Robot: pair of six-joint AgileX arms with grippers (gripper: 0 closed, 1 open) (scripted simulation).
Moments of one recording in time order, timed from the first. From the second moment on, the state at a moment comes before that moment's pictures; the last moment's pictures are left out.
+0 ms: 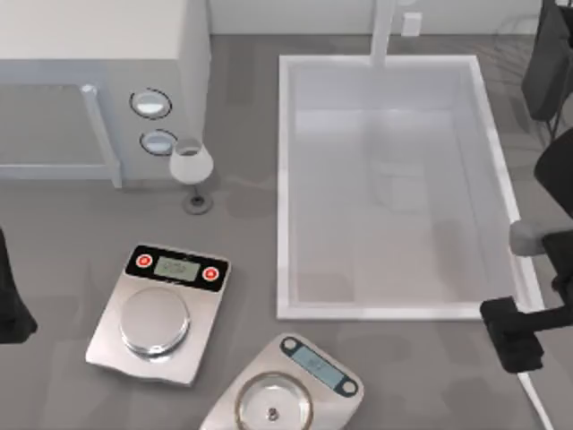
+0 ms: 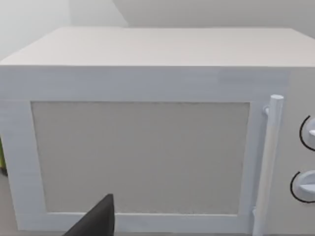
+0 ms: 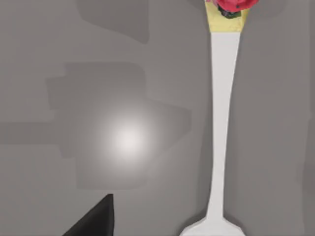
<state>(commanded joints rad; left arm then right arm) 0.00 0.00 0.00 0.00 0.00 0.00 0.43 1.42 0.90 -1.05 0.00 0.25</state>
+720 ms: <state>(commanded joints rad) 0.00 0.00 0.00 0.00 0.00 0.00 0.43 1.60 0.70 -0.67 0.00 0.25</state>
